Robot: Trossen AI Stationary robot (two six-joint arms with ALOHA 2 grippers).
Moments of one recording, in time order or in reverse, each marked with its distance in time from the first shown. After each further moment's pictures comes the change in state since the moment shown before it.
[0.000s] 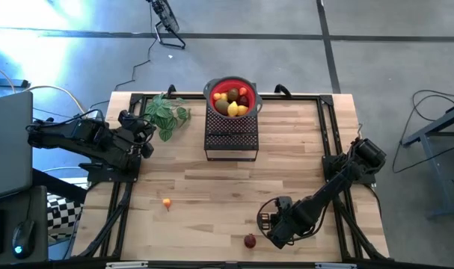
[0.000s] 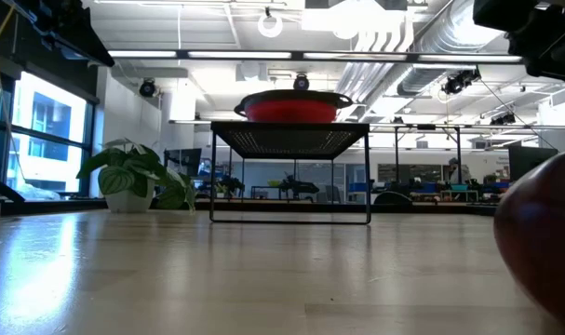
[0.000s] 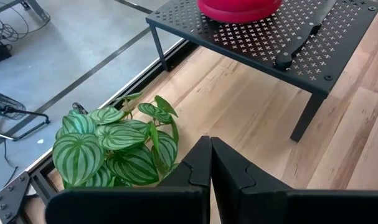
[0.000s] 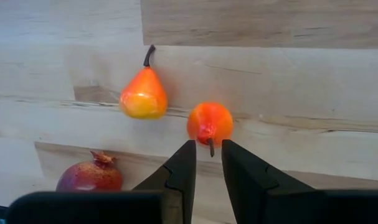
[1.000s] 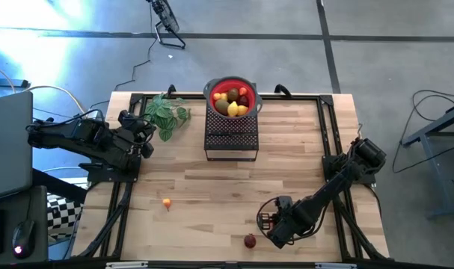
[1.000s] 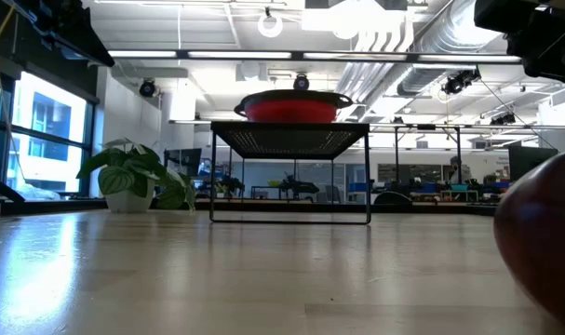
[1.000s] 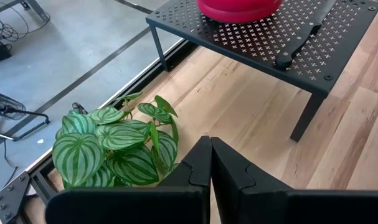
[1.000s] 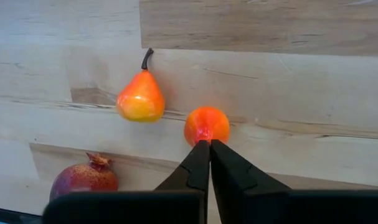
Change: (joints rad) left arm 0.000 0.000 0.000 0.000 0.001 0.000; right arm 0.000 0.001 0.000 -0.012 0.000 -0.019
